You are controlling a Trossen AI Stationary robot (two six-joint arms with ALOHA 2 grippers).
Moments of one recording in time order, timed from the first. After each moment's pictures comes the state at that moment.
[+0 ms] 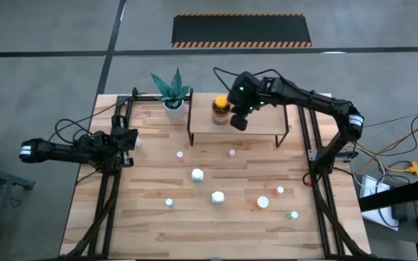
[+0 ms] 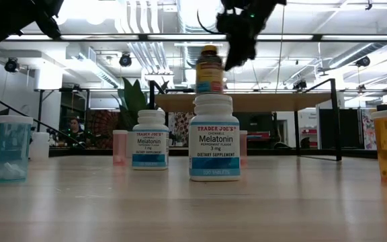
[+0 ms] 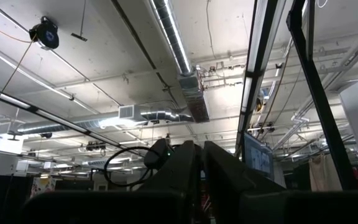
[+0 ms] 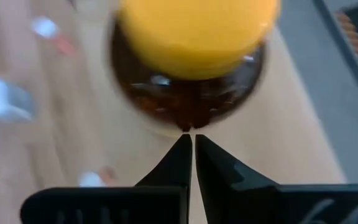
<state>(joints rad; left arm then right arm) -0.03 0.38 0.01 1.09 -0.16 0.21 -0.41 1.67 1.63 -0.91 -0.07 -0.12</state>
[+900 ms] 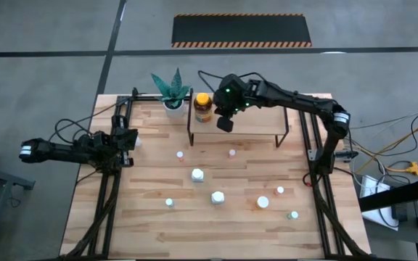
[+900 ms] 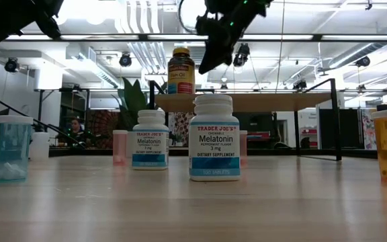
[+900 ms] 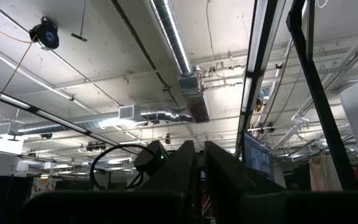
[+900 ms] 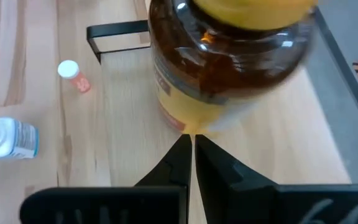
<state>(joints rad) -0.03 0.38 0.01 1.09 -0.16 0.21 -0.38 1.79 1.71 -0.77 -0.10 -0.19</state>
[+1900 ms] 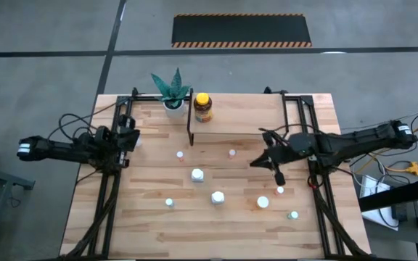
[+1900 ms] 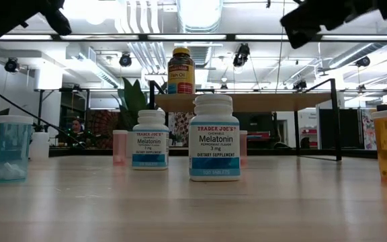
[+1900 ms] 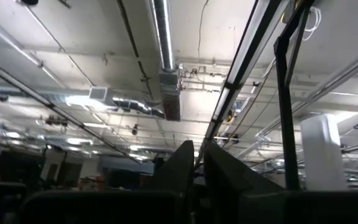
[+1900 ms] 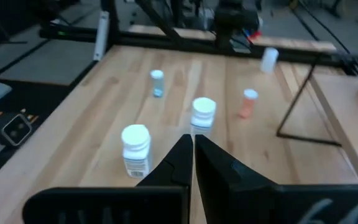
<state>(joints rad) -0.03 0.48 0.09 1.09 -0.11 -0.05 0.12 0.90 0.58 -0.01 -0.10 -0.07</state>
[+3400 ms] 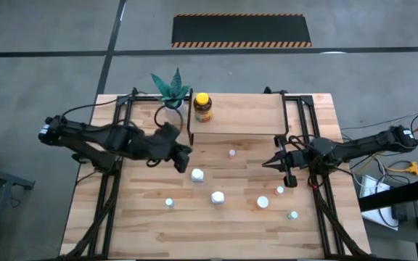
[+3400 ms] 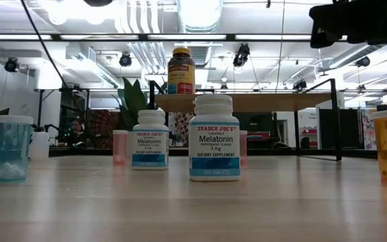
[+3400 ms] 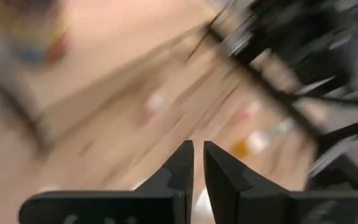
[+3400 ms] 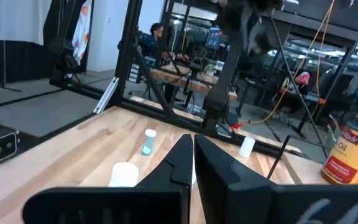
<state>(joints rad) -0.24 1.30 1.41 -0.84 -0.43 -0.97 0.14 0.62 0.17 0.50 -0.11 -0.27</state>
